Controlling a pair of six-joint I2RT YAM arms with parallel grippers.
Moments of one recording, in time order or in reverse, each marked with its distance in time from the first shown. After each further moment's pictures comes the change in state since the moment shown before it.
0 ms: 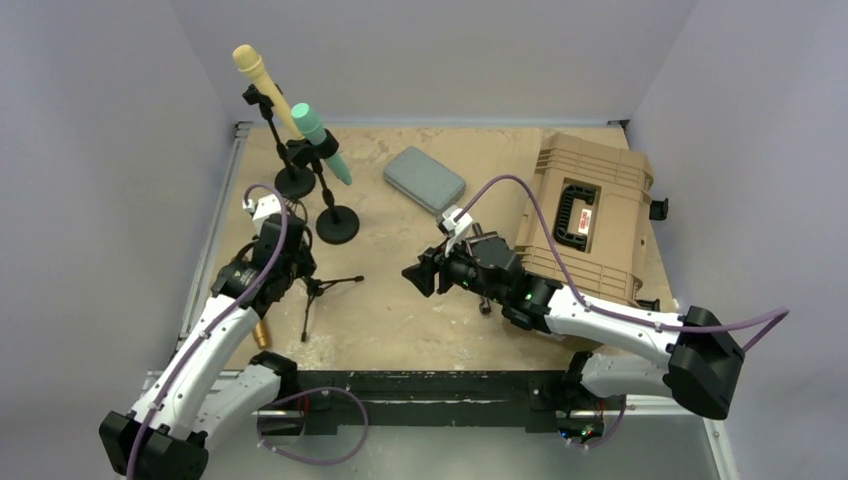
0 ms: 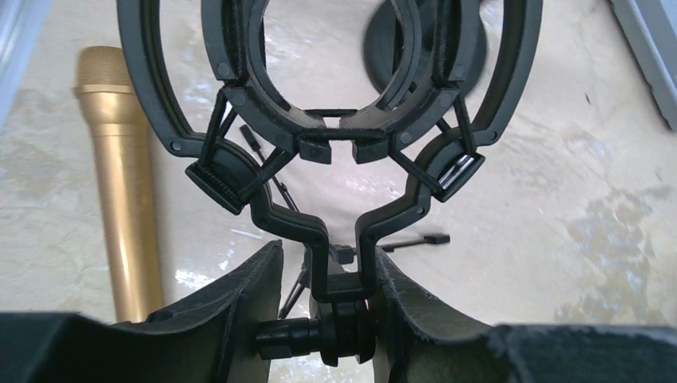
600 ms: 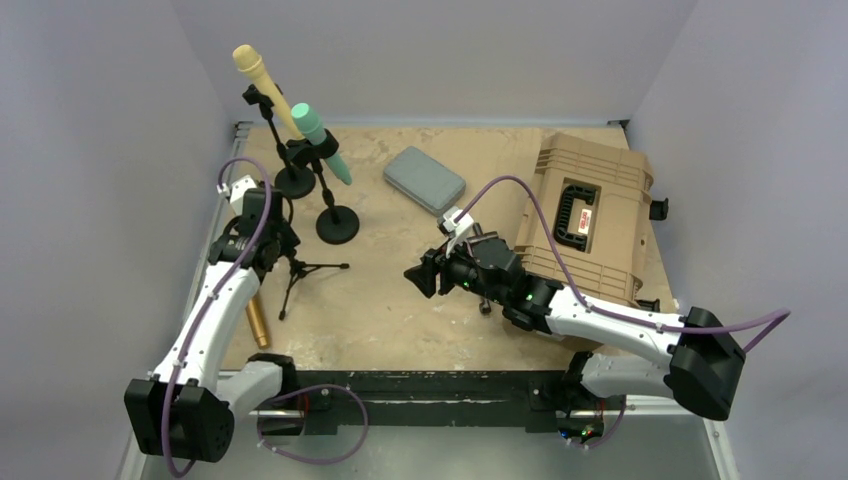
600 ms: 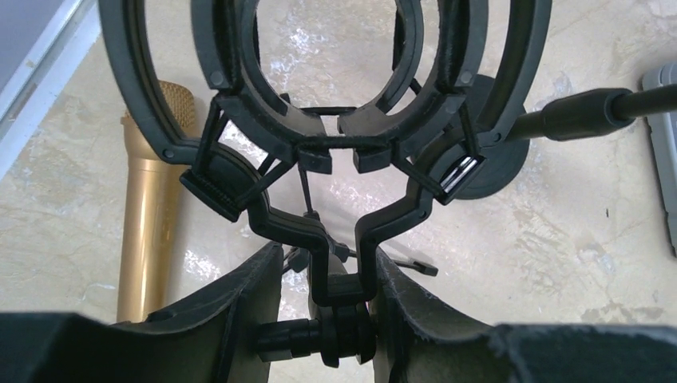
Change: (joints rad) left arm 0.266 0.184 0.089 0.080 0.050 -0.008; right arm 0.000 -0.013 -0.010 -0.023 0.015 0.000
